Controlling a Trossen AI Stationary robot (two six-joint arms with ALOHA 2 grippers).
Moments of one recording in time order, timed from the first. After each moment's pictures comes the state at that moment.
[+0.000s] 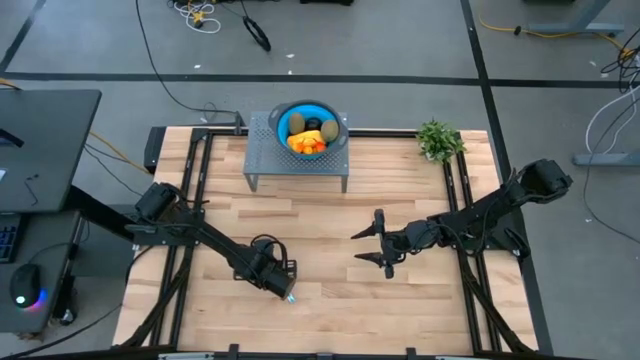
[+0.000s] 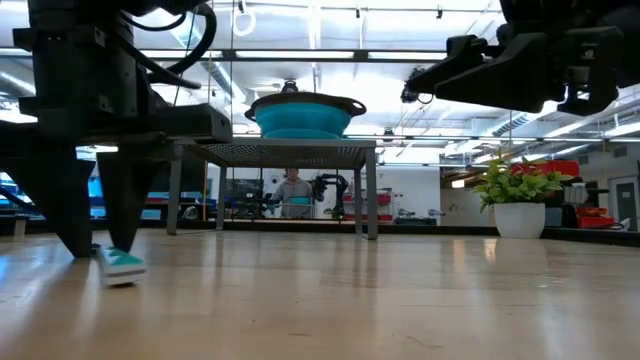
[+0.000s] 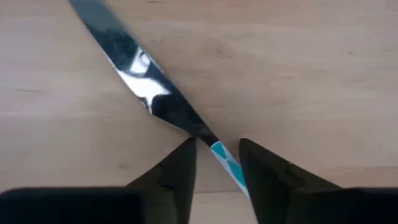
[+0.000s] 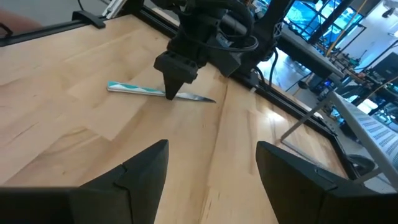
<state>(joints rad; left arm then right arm) -0.51 1.86 1.12 -0.74 -0.16 -2.09 0.36 1.35 0.42 0.65 0.25 -0.44</state>
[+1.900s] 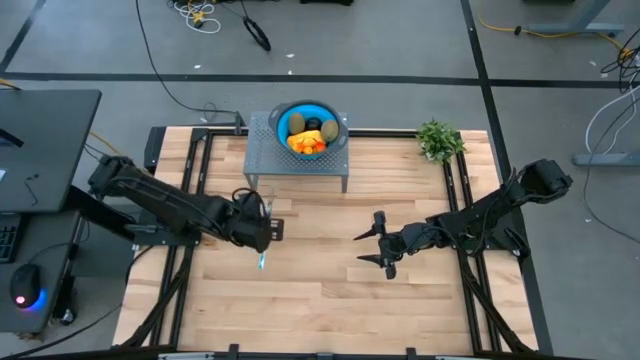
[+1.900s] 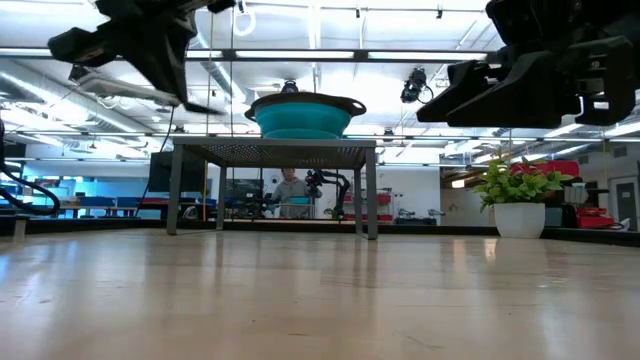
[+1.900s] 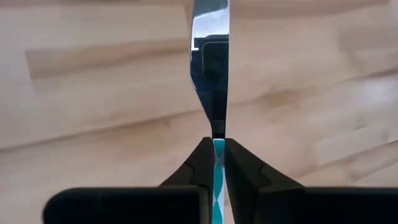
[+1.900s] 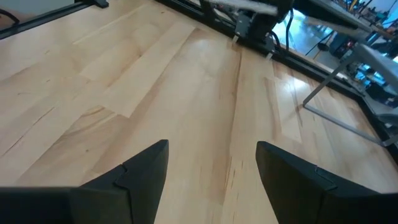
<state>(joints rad) -0.34 1.36 1.12 -0.97 -0.39 -1.72 0.36 1.35 0.42 0.54 0.25 -0.29</state>
